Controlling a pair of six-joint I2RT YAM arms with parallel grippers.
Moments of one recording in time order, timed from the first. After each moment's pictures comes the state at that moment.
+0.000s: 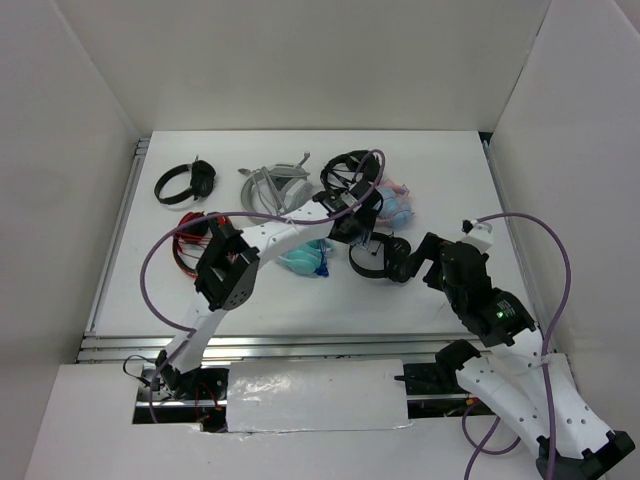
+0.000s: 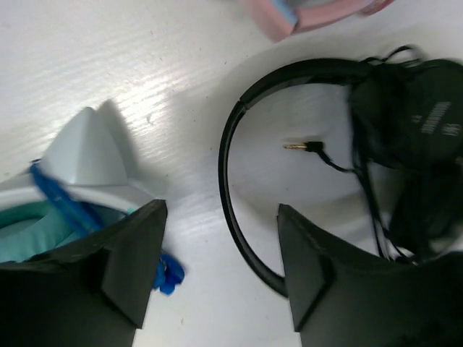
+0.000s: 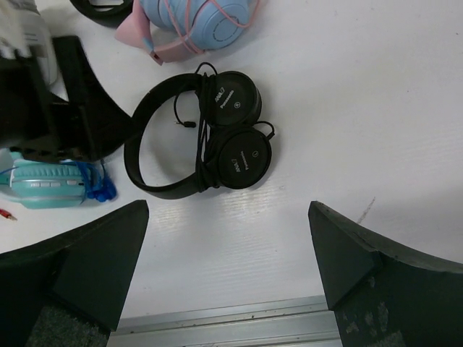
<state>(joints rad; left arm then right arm) -0.85 2.25 1.96 -0.76 -0.21 -0.50 0.47 0.59 0.72 -0.75 0.43 0.65</state>
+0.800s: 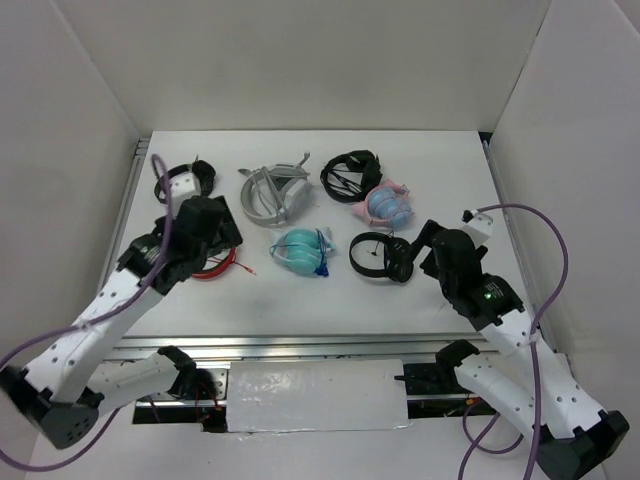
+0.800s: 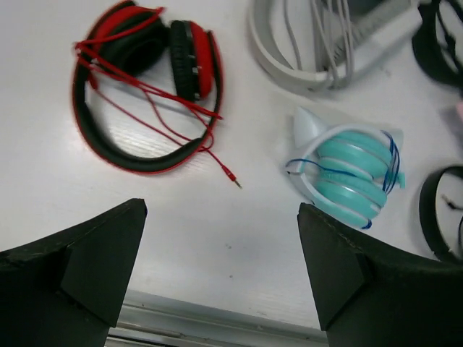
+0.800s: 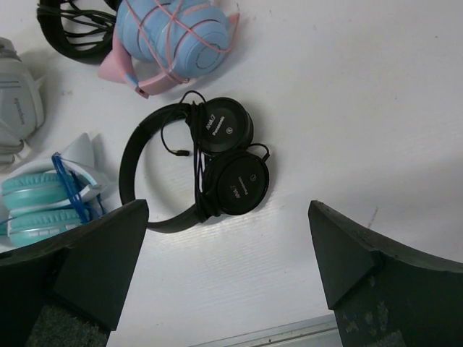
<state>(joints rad) -0.58 1.09 1.17 -0.89 -0.55 -0.72 0.44 0.71 0.75 -0.69 0.51 0.72</state>
